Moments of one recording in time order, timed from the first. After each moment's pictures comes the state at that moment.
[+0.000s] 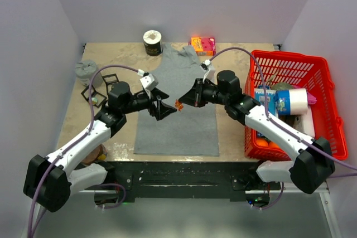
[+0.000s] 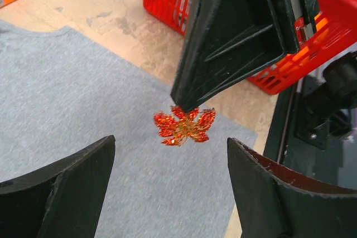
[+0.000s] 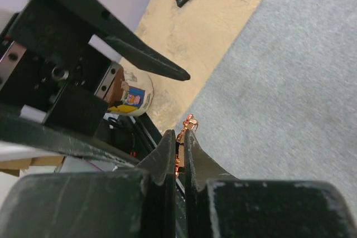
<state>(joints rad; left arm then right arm) -0.52 1.08 0.70 0.17 0.62 -0.11 0.62 1.29 0.97 -0.04 -0.45 0.65</state>
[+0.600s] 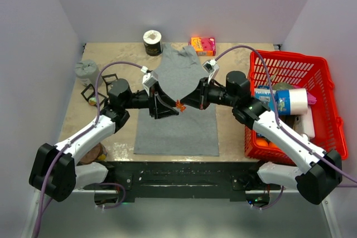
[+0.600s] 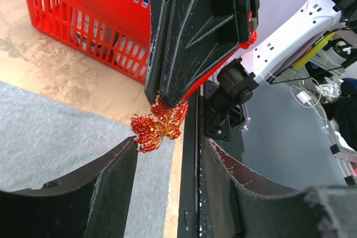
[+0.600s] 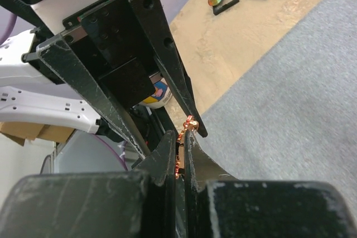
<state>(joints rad) -0.45 1.20 0.71 0.49 1.05 -0.45 0.61 1.16 0.97 -0.04 -0.56 0.58</state>
